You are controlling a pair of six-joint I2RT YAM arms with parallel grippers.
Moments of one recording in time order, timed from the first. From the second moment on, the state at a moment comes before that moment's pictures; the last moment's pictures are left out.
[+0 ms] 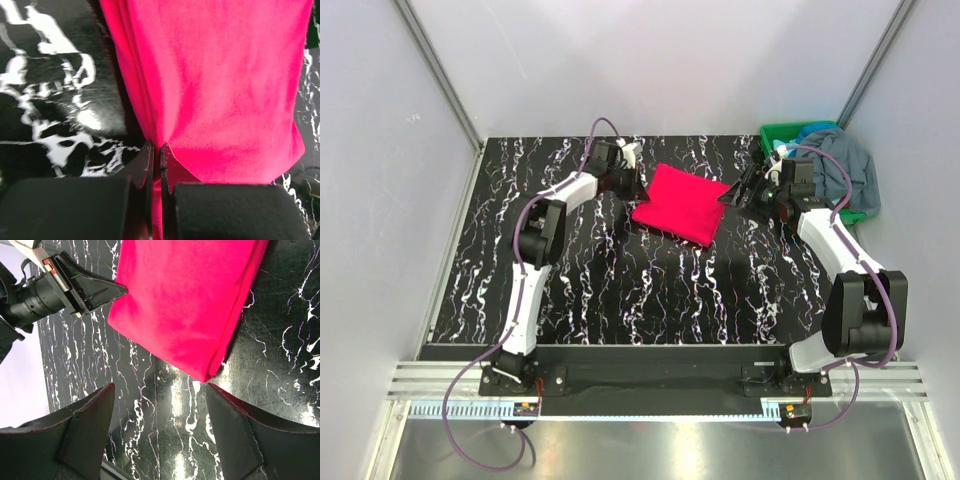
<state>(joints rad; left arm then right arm) -0.34 2.42 1.89 -0.26 0.60 -0.26 0.05 1.50 1.09 -0.29 -0.45 0.56</state>
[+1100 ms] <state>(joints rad) 0.28 2.42 2.17 -0.47 0.30 -0.22 0.05 1.48 1.09 -0.29 -0.46 0.53</state>
